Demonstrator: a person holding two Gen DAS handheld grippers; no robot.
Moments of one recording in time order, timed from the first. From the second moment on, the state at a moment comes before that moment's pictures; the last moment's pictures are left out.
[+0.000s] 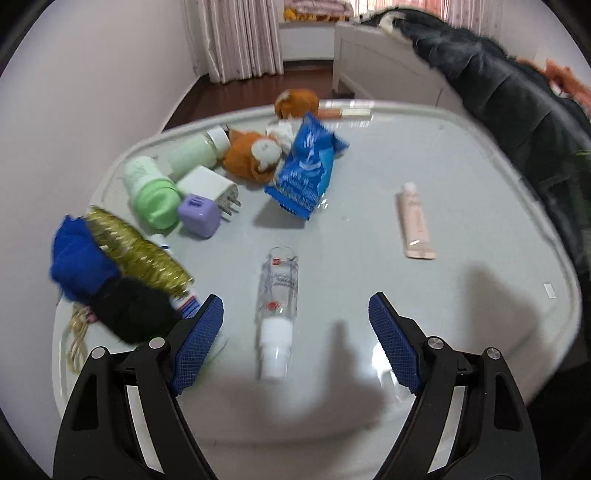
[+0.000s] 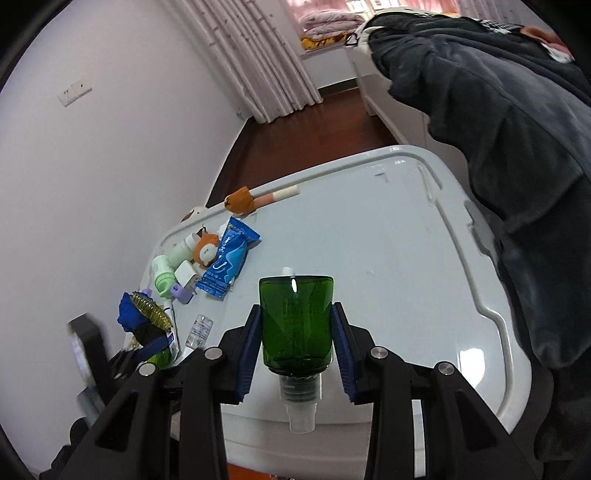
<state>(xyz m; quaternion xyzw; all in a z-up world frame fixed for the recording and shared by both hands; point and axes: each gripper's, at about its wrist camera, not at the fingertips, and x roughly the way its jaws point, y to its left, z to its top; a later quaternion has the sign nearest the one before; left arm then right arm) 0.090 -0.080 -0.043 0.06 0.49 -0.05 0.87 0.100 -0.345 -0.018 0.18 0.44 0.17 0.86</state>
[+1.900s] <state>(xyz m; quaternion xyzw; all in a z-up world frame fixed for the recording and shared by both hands) -0.093 -0.008 0.011 -0.03 0.48 -0.08 0.87 0.008 -0.246 -0.025 0.01 0.49 0.22 0.85</state>
